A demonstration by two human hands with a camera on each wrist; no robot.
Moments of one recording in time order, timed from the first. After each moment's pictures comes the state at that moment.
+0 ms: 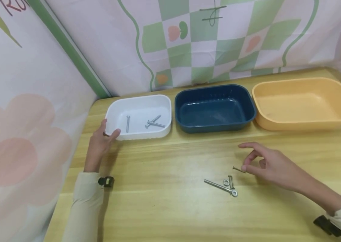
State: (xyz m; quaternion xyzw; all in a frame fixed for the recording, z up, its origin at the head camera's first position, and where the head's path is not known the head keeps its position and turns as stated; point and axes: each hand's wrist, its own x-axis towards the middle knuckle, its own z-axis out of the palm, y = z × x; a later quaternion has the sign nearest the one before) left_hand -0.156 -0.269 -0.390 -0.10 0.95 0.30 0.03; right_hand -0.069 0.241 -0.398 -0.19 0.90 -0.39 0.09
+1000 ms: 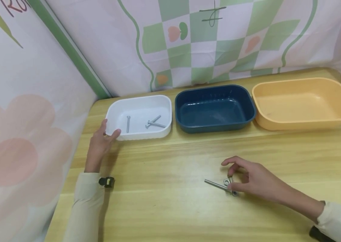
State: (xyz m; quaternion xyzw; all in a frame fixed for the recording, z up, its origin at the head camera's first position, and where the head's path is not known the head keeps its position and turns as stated) left_hand -0.155 -0.269 -0.390 -0.11 0.94 0.33 0.05; right_hand -0.051 0.207 -0.414 -0.20 0.85 -0.46 0.14
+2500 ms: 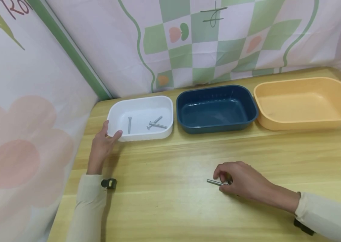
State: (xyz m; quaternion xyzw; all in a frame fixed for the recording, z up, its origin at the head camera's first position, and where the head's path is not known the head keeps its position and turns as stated) left_hand -0.156 -0.269 -0.390 -0.12 0.94 0.33 0.05; right_hand -0.060 0.170 -0.415 -0.28 0.90 -0.32 0.11
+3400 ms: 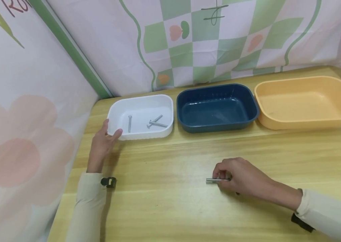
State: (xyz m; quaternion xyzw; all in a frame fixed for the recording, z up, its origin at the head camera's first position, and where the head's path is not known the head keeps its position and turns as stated) left_hand -0.156 -0.268 -0.391 -0.12 0.93 0.33 0.05; right_hand -0.066 0.166 -0.401 -0.28 0.89 -0.34 0.13
